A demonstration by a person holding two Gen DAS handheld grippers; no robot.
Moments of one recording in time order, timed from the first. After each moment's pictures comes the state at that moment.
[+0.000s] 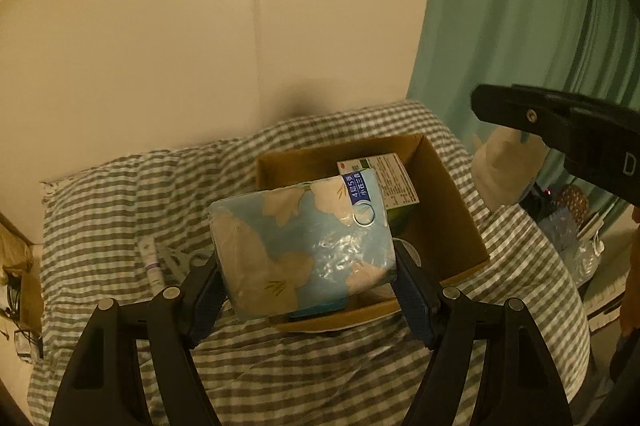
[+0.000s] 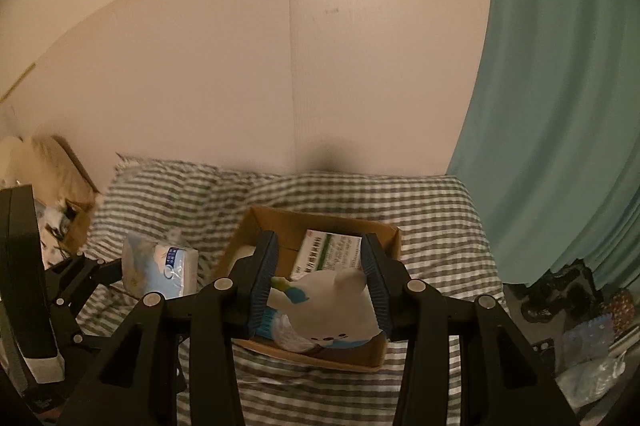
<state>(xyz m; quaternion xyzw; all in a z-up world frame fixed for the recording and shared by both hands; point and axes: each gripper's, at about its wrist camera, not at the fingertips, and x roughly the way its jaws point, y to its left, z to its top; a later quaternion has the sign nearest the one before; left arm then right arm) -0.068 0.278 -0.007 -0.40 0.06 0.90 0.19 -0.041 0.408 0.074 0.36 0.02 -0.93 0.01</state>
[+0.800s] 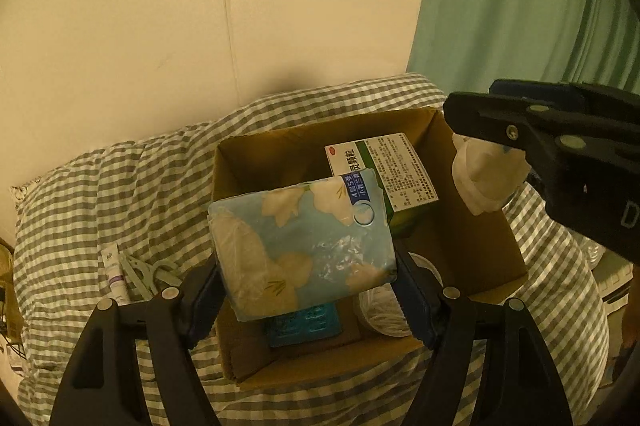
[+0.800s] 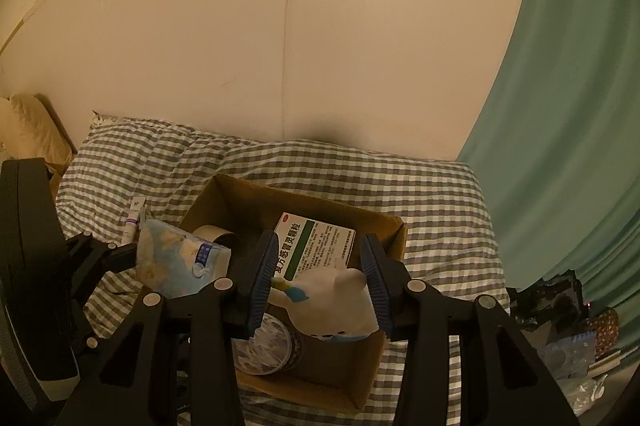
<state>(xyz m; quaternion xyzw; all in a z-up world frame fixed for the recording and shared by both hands) -0.109 0.313 -0.048 -0.42 0.08 0.88 0.20 -0.102 0.420 0.013 0.40 0.06 -0.92 0.02</state>
